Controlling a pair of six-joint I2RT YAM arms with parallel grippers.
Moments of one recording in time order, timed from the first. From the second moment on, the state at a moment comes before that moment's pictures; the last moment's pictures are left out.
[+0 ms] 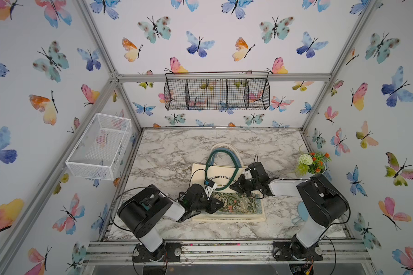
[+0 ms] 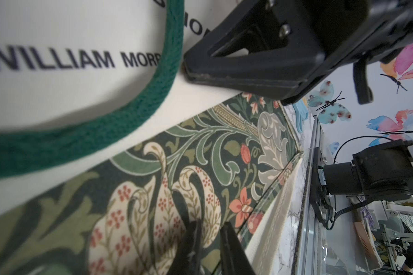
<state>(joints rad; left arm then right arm) -0.73 1.66 0.33 0.74 0.52 -0.57 0.58 1.75 0.74 0.17 -0.57 1.19</state>
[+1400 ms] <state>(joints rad) -0.35 1.18 0.49 -0.01 0.29 -0.58 0.33 1.52 0.85 -0.41 -0.39 0.54</state>
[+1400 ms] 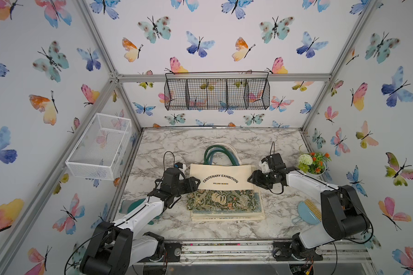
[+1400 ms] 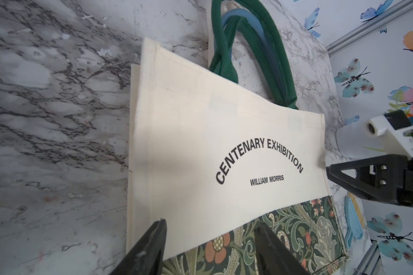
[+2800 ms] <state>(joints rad) -0.34 1.31 0.42 0.15 0.27 -0.63 0.32 1.49 0.71 -0.16 -0.73 0.70</state>
